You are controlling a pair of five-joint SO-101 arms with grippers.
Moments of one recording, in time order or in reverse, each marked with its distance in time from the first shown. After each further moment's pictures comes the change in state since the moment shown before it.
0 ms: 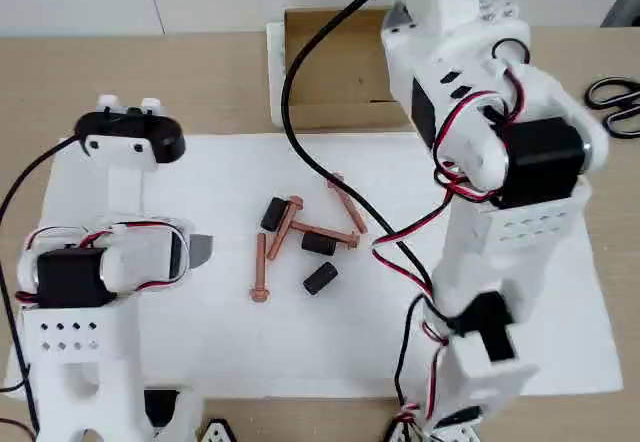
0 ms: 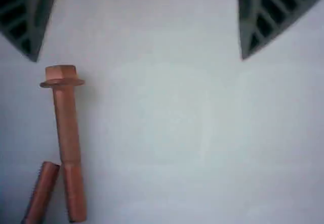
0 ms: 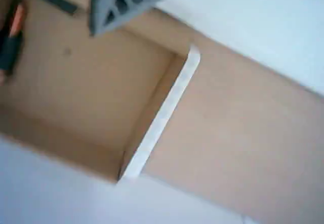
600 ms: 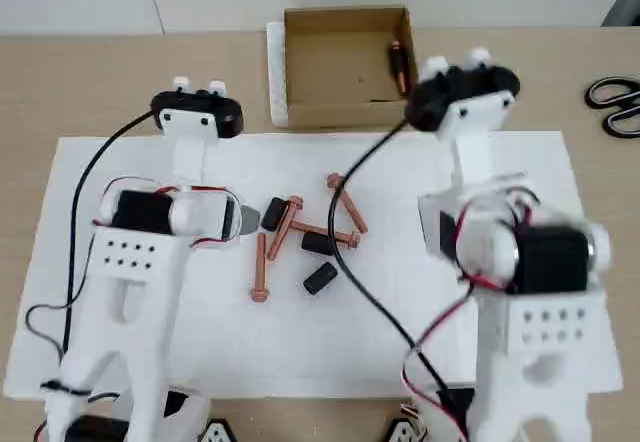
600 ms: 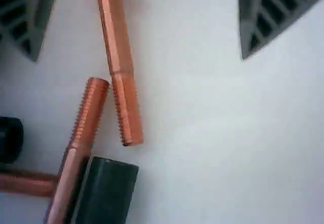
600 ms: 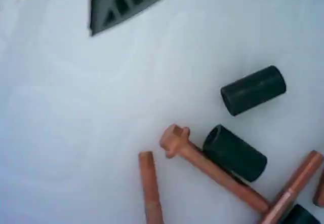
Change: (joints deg) left arm 8.8 19.3 4.9 -19.9 5.5; right arm 8.2 -48.2 78.5 -1.1 -0.1
